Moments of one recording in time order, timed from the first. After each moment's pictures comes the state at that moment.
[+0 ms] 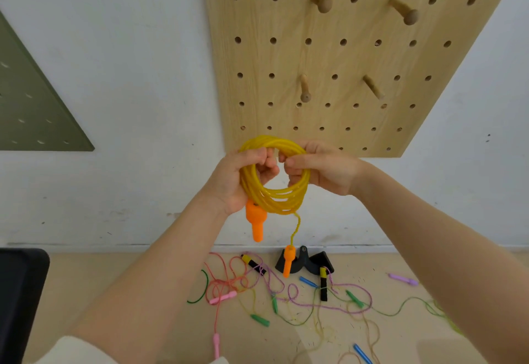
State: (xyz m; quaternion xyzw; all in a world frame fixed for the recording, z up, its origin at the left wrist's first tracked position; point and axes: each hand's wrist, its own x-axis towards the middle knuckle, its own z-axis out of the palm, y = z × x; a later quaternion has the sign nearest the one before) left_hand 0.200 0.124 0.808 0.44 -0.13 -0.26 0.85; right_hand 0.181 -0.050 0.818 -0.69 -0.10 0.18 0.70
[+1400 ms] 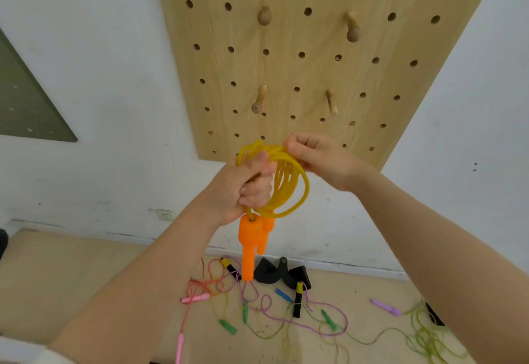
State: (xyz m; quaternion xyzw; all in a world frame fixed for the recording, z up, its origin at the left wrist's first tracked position) left_hand 0.170 -0.005 0.815 0.45 -0.23 -0.32 0.80; right_hand 0.178 -0.188 0.840 -0.75 -0.15 0.11 0.64
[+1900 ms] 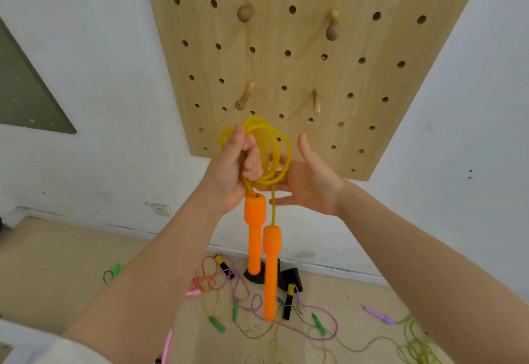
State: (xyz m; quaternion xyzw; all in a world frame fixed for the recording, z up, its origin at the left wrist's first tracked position) left_hand 0.174 -0.061 0.811 0.45 -0.18 -0.14 0.86; right_hand 0.167 -0.223 0.804 -0.62 -0.07 0.33 0.71
